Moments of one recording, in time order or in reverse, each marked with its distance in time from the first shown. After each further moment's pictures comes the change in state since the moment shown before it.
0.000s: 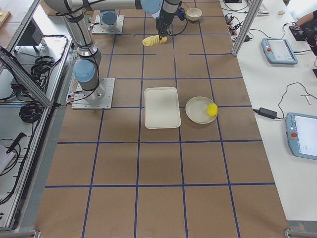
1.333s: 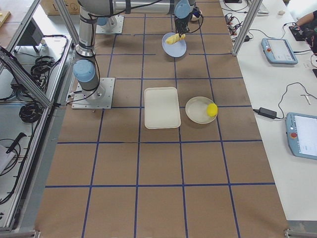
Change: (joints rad) left arm -0.337 -0.288 0.000 0.531 -0.089 -0.423; right arm 0.280 0.430 -0.196 -0.369 0.003 0.226
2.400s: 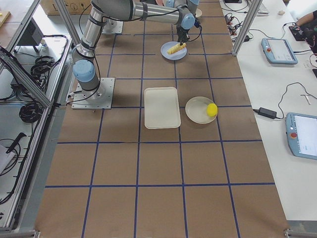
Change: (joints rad) left arm 0.072 0.103 -0.015 -0.041 0.087 0.031; right arm 0.079 0.148 -0.018 -0.117 -0.005 0.174
